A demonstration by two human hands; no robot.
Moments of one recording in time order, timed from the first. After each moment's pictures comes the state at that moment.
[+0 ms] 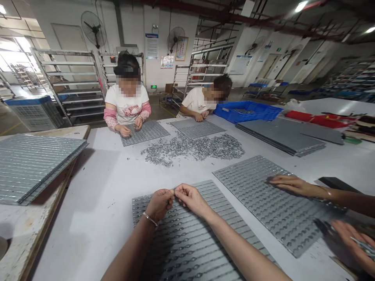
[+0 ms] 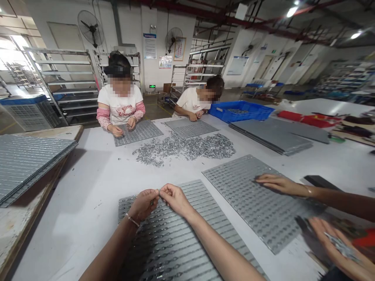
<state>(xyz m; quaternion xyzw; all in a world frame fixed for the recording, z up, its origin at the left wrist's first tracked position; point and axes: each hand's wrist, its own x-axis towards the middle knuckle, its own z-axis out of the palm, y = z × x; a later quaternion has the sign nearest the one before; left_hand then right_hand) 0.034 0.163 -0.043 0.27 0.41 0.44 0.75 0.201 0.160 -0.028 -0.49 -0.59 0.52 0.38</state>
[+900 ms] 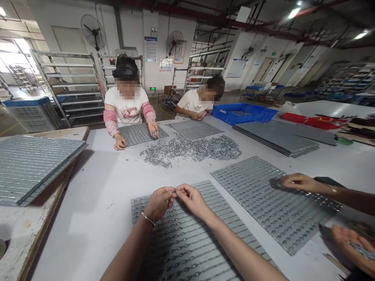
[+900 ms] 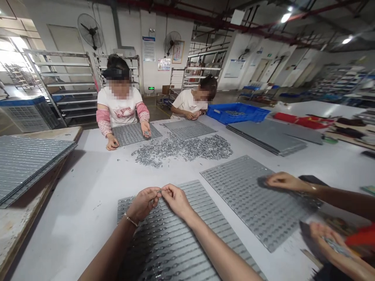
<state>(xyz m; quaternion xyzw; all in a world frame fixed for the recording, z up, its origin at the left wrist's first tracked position) 0.033 0.162 -0.032 0.30 0.37 0.46 0.75 0.206 0.154 -0.029 -0.54 -0.63 0.40 0.39</state>
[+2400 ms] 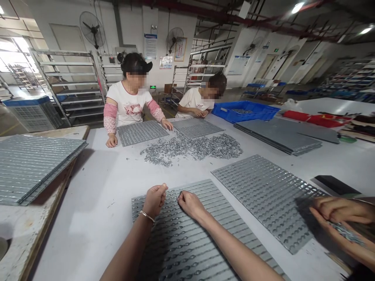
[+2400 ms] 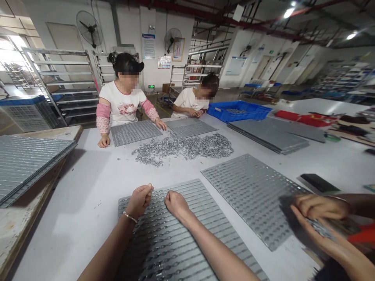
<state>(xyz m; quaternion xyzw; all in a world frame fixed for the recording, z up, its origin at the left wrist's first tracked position) 0.022 0.170 -0.042 0.31 0.43 0.48 0.70 0.200 0.158 -0.059 -0.65 -0.67 0.27 0.24</state>
